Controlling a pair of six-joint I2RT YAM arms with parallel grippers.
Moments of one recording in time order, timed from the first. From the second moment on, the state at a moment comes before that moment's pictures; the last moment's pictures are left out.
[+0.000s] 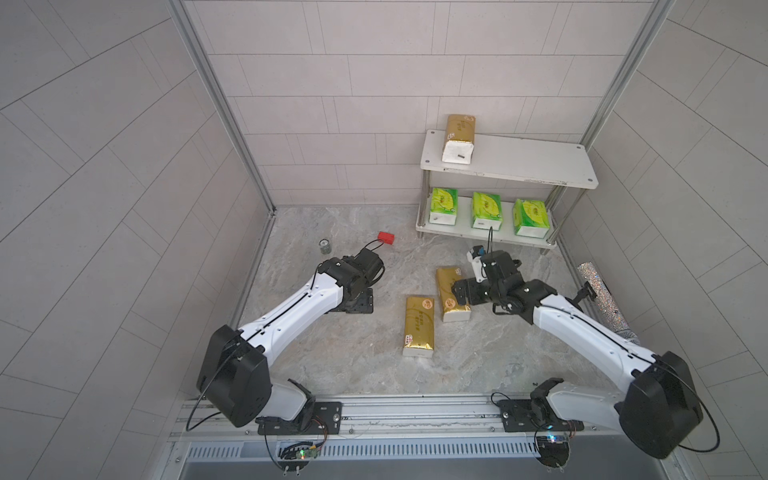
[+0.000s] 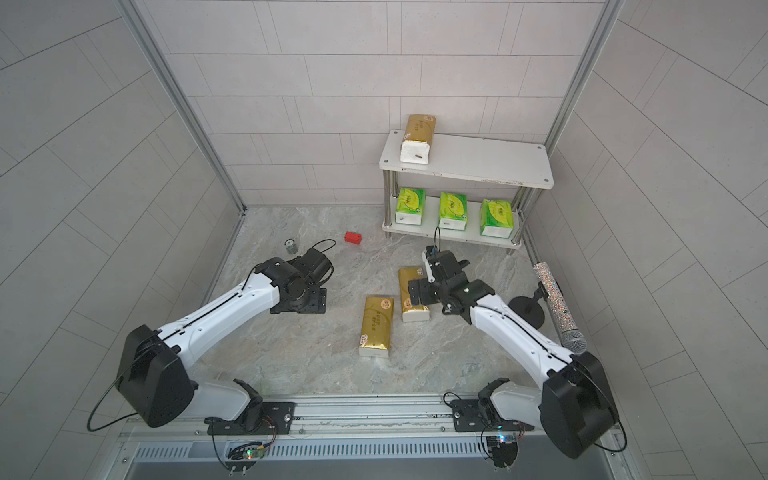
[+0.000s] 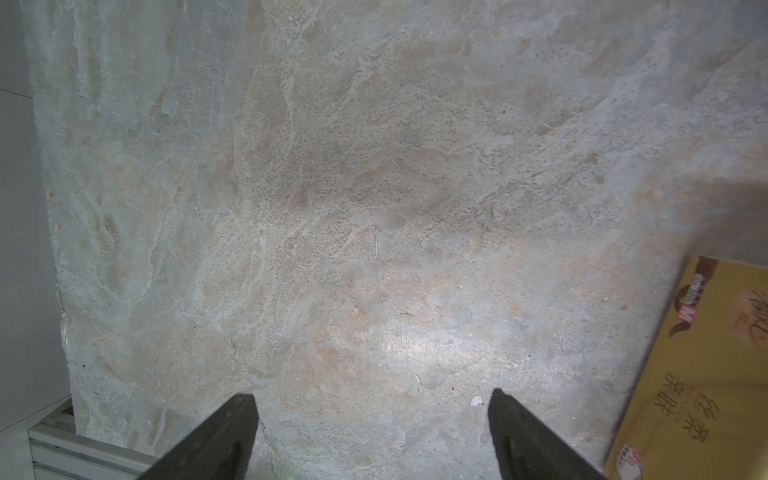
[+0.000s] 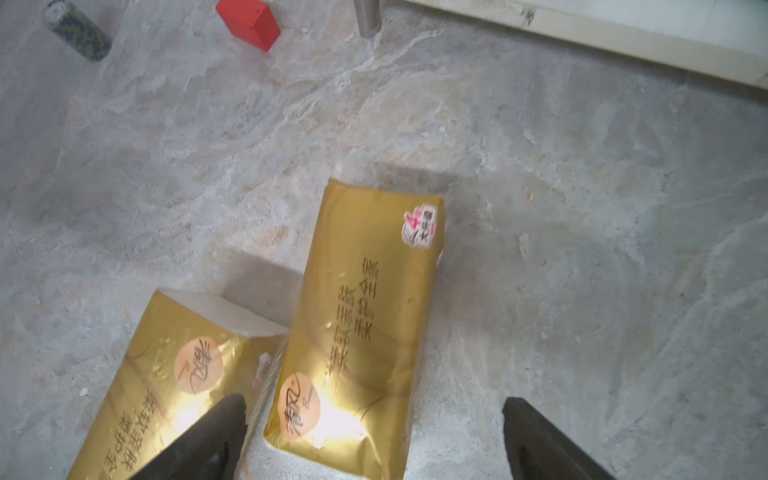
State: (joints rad) left arm -0.58 1.43 1.14 -1.14 -0.31 -0.62; right arm 0.49 1.17 0.78 -0.44 0.05 0.29
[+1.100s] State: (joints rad) left arm -0.58 1.43 1.16 -1.16 -0.33 -0.62; right arm 0.71 1.33 0.57 -0.11 0.33 0.51
